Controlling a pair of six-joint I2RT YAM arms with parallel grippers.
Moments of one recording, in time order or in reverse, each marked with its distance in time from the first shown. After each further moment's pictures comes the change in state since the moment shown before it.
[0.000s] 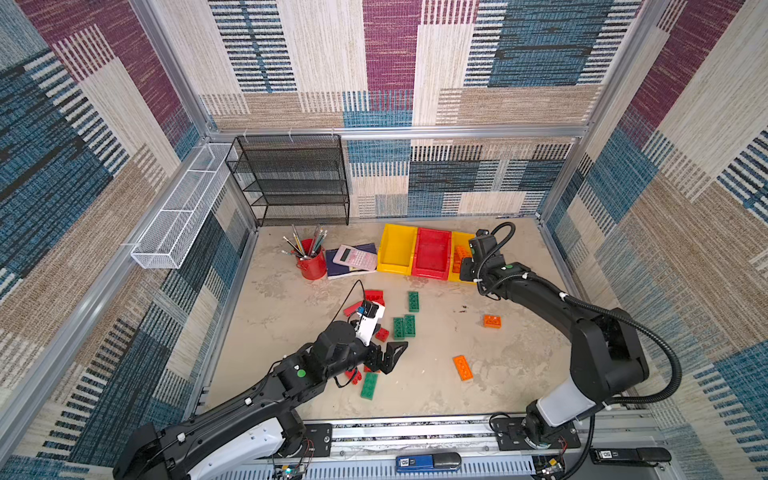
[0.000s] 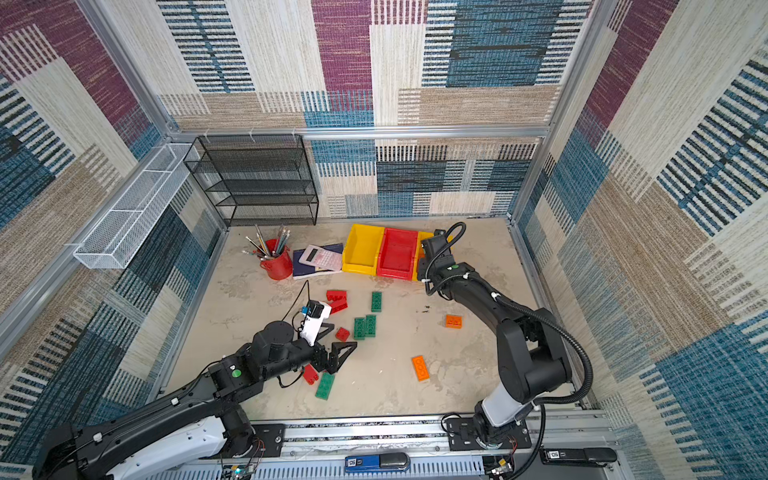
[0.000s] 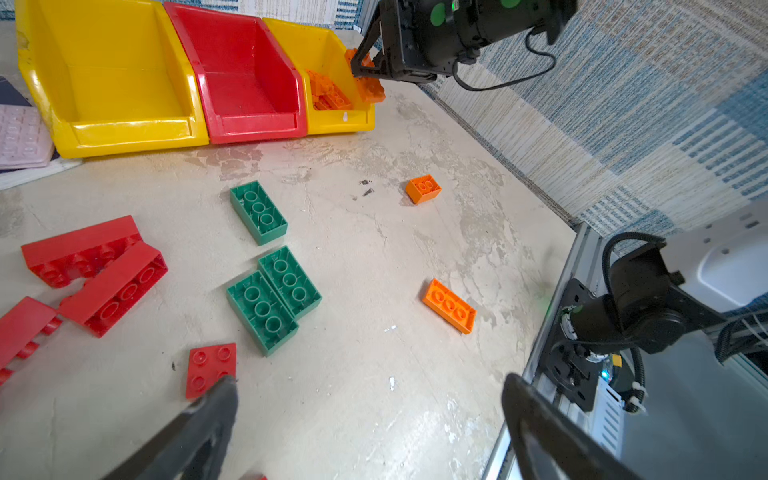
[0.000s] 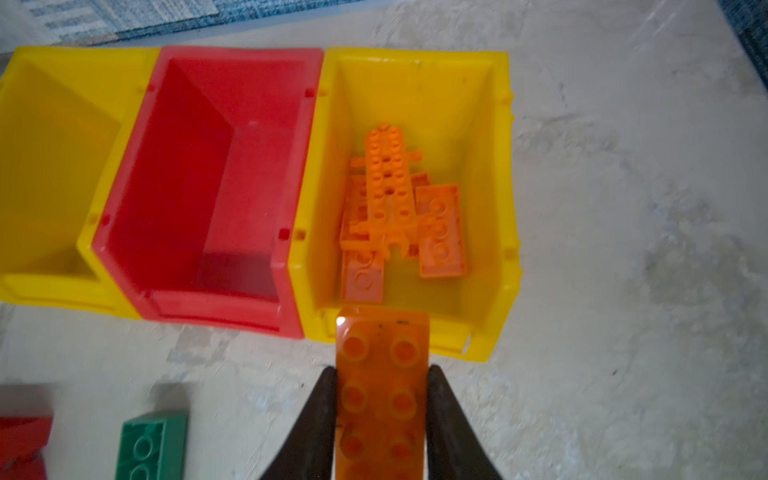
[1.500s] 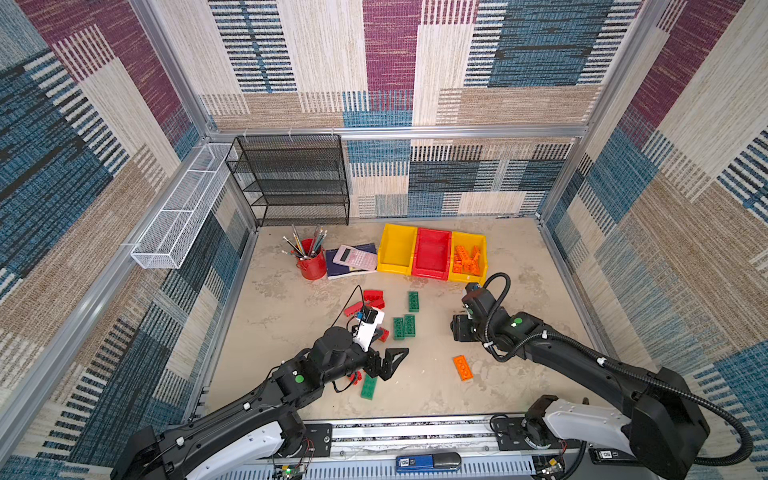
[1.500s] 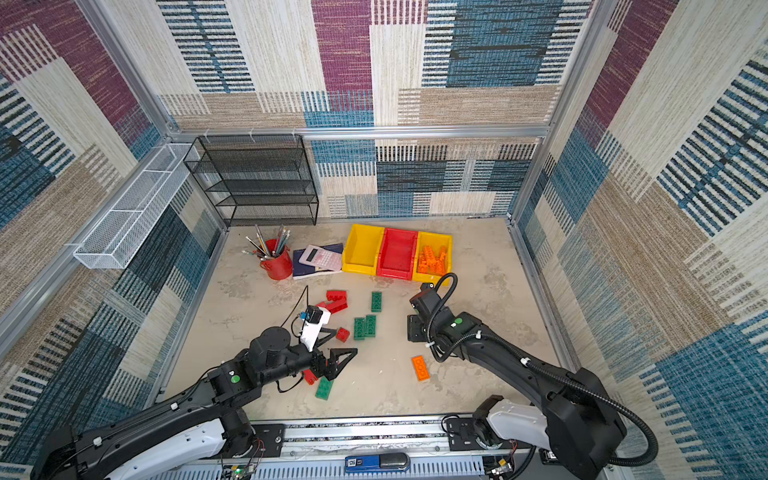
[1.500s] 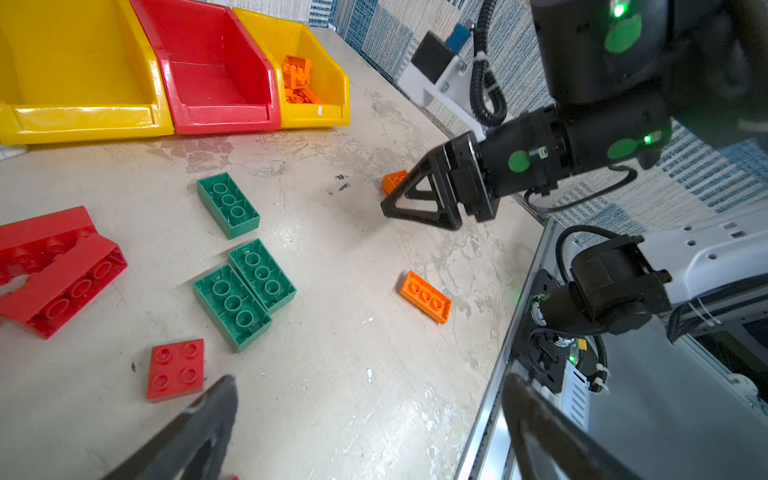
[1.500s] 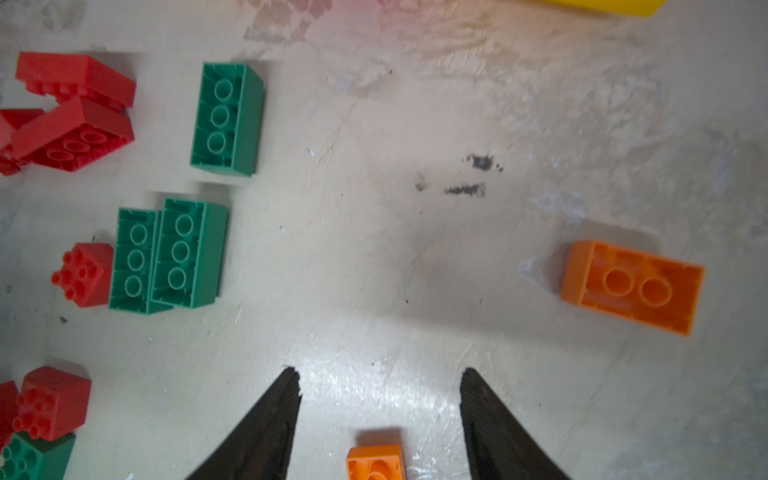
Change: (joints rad) left arm -0.005 -0.067 -0.085 0.064 0.072 -0.035; right arm 0.384 -0.462 -0.469 -0.233 -0.117 0.249
